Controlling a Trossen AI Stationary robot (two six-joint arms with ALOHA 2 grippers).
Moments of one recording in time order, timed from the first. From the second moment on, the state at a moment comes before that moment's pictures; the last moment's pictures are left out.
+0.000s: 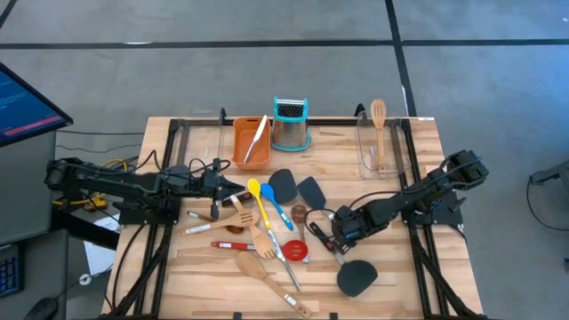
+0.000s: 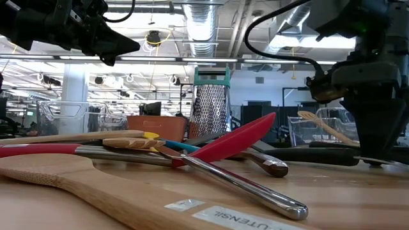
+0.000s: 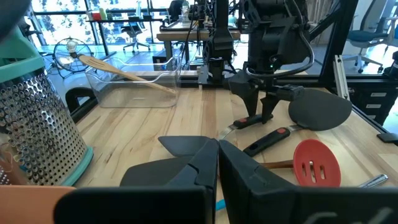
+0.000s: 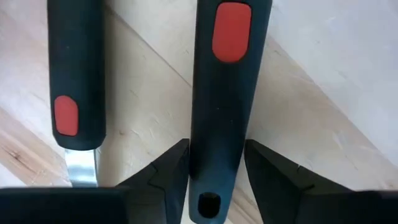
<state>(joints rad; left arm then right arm) -0.03 0.75 0.24 0.38 -0.11 0.02 0.41 1.59 0.77 -0.57 0.03 1.21</state>
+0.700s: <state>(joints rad) -0.03 0.75 0.24 0.38 -0.11 0.02 0.40 1.59 0.77 -0.58 0.03 1.21</state>
